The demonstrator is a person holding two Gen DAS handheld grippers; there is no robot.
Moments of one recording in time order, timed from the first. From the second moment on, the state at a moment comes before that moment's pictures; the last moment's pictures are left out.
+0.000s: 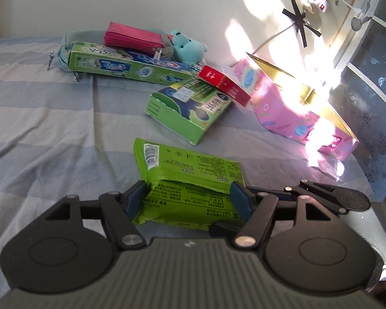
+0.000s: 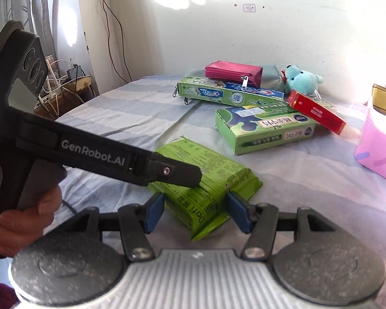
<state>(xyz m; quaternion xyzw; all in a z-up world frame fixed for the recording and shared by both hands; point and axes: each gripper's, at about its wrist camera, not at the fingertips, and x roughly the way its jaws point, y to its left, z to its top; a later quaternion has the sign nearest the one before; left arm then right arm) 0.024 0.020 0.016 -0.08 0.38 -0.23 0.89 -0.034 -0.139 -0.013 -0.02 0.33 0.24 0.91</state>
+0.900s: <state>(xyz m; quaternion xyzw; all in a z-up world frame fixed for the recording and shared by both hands) 0.011 0.002 0.029 -0.07 0.37 -0.24 0.89 -0.073 -0.187 -0.008 0.04 0.29 0.22 0.93</state>
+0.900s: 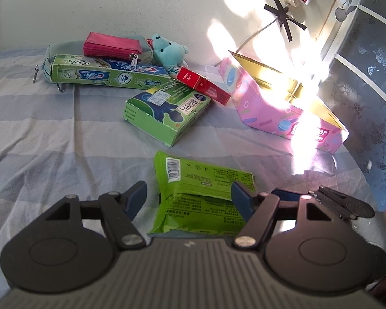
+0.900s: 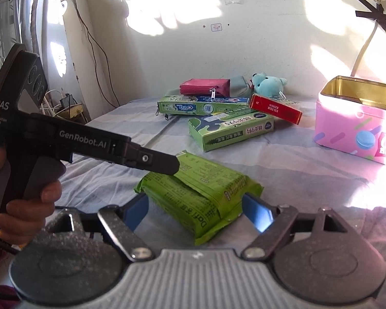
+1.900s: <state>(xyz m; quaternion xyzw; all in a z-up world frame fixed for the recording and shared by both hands) 0.012 -0.023 0.016 -0.03 0.37 -0.27 0.89 -0.057 -0.156 -0.023 -0.05 0.32 0.19 0.93</state>
